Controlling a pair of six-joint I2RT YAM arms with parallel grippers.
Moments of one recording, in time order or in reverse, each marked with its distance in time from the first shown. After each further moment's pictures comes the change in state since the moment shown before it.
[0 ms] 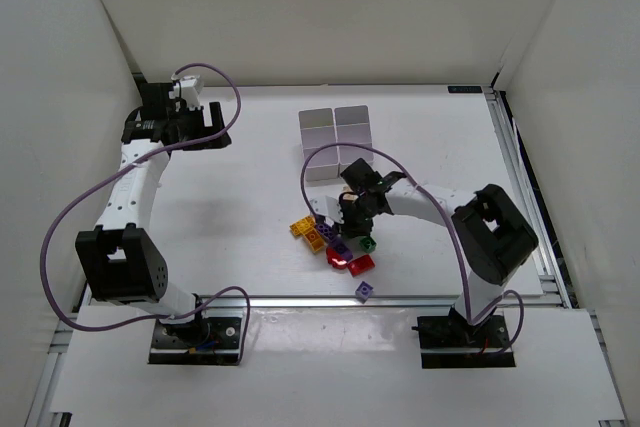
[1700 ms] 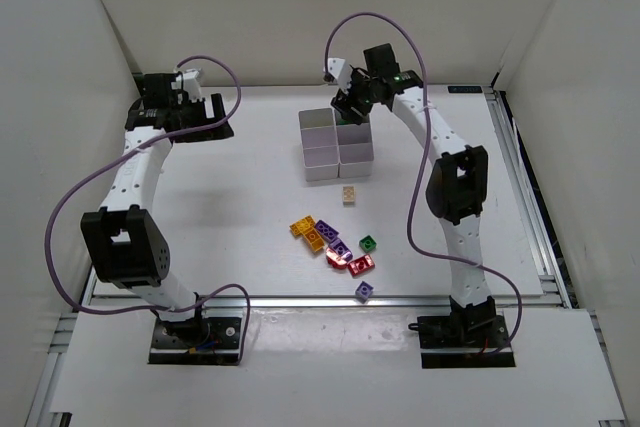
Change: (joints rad) left arm 0.004 0.108 0.100 -0.010 0.027 -0.027; right arm -0.335 0.573 1.230 -0.221 -0.019 0.185
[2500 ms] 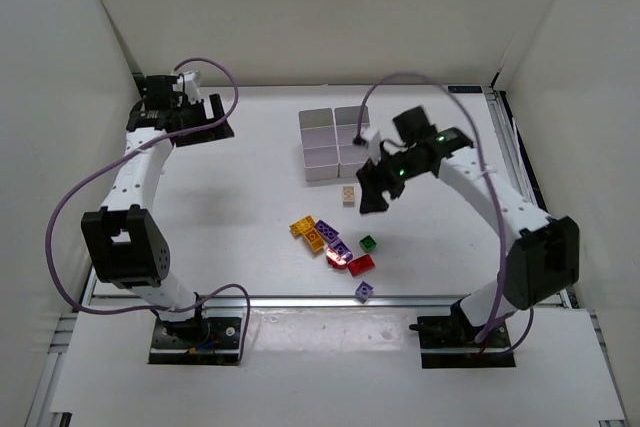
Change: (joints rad) left arm 0.000 0.000 -0.010 0.003 -0.009 -0.070; right arm 0.048 -0.816 -0.832 -0.220 -0.302 0.341
